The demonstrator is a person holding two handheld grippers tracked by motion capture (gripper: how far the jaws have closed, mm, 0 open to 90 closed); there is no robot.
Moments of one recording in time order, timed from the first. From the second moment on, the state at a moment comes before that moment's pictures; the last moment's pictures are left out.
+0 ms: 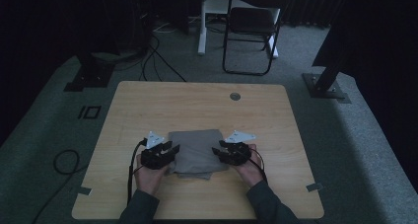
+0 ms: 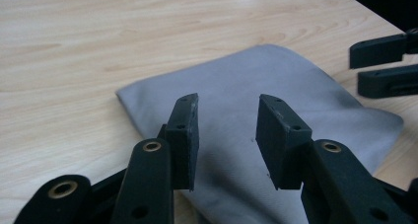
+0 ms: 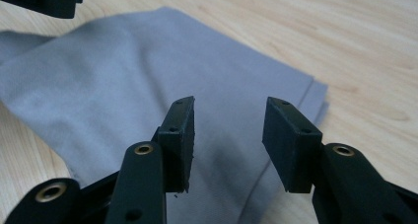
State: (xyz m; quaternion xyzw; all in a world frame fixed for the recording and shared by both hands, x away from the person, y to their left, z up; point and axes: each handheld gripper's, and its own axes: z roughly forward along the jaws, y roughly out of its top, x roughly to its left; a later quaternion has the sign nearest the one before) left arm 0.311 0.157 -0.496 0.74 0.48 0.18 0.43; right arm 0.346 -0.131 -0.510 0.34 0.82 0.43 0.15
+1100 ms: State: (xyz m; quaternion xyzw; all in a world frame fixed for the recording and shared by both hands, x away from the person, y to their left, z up) left arm 0.274 0.149 -0.536 0.80 0.46 0.14 0.37; right arm 0.322 -0.124 -0.541 0.32 0.86 0.37 0.11
